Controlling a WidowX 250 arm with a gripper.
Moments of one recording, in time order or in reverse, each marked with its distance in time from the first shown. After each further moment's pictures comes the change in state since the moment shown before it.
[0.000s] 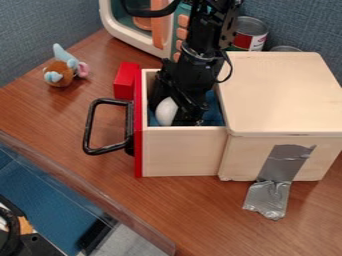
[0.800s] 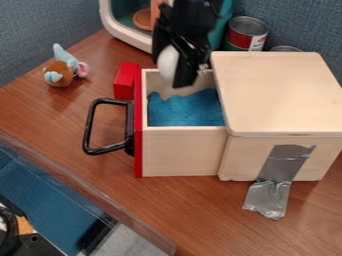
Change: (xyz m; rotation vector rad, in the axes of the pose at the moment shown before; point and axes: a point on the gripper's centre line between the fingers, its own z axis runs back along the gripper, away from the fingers) arm -0.010 0.028 0.068 0.025 -0.161 0.039
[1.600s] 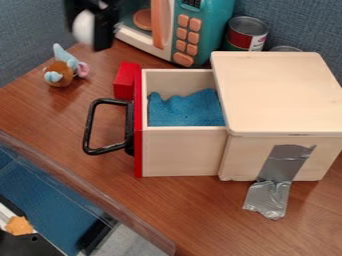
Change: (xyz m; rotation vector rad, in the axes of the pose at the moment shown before) arm -0.080 0.096 -0.008 0.040 0.056 0.306
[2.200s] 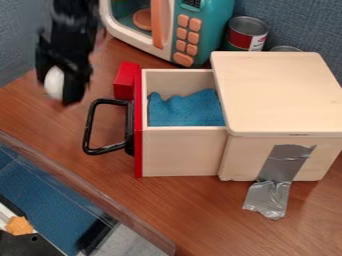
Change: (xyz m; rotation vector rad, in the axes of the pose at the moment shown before) arm -0.042 -0.010 -0.069 0.038 0.139 -0.001
